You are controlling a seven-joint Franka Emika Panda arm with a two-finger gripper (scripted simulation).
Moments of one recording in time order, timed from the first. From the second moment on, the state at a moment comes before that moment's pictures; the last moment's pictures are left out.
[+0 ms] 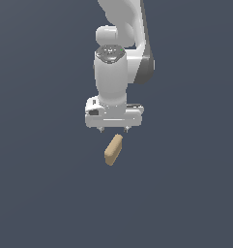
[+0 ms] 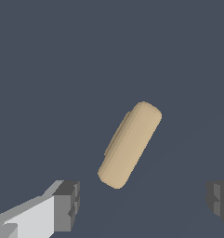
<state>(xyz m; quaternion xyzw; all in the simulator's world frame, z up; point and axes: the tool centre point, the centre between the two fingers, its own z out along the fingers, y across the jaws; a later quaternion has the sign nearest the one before) 0.009 -0.008 0.197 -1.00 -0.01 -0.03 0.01</state>
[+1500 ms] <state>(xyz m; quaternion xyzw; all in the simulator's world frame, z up) 0.024 -0.009 0.155 -0.98 0.20 0.00 0.00</state>
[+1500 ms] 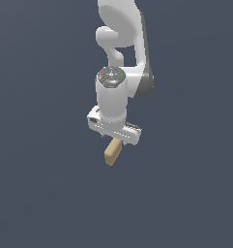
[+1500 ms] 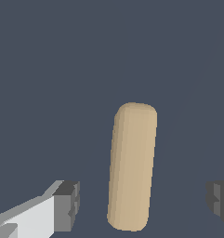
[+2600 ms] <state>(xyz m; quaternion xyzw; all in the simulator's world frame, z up) 0.026 -0.010 0.114 -0.97 0.25 0.00 0.00</state>
